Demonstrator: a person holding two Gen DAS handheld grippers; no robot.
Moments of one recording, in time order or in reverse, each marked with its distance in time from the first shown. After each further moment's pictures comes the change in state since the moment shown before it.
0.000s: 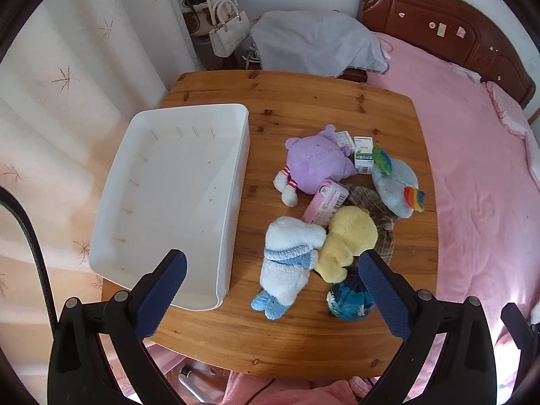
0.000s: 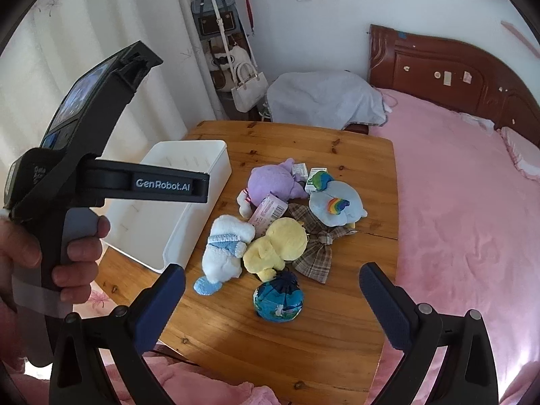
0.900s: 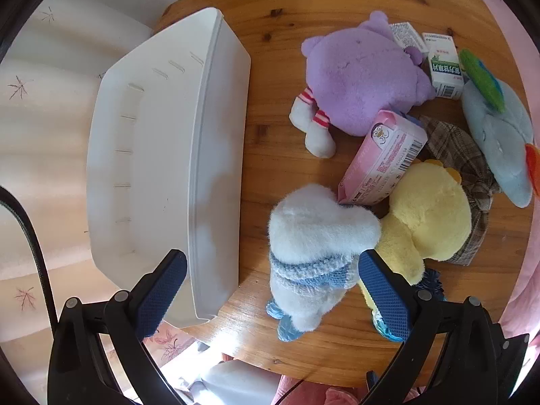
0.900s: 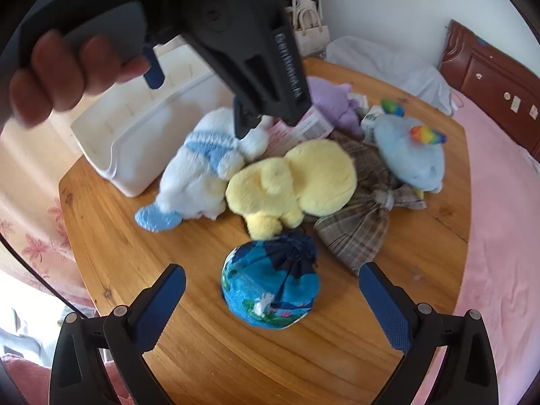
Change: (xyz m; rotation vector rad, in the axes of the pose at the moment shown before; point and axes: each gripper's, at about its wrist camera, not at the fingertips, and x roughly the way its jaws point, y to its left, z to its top) left arm 0.142 -0.046 0.014 0.154 0.384 0.285; right arm 0.156 0.004 -0.078 -0.294 0.127 0.084
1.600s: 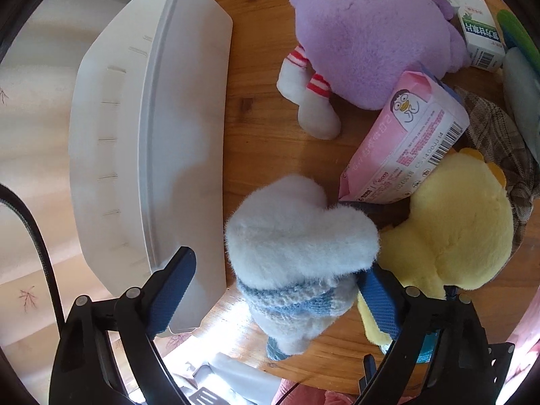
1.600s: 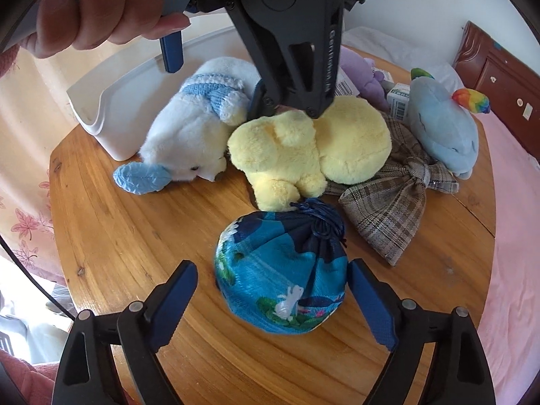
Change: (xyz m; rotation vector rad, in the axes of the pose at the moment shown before) left arm 0.039 -0.019 0.008 0.015 0.116 0.048; right arm 0.030 0.003 -0.022 -0.041 0.024 -0.015
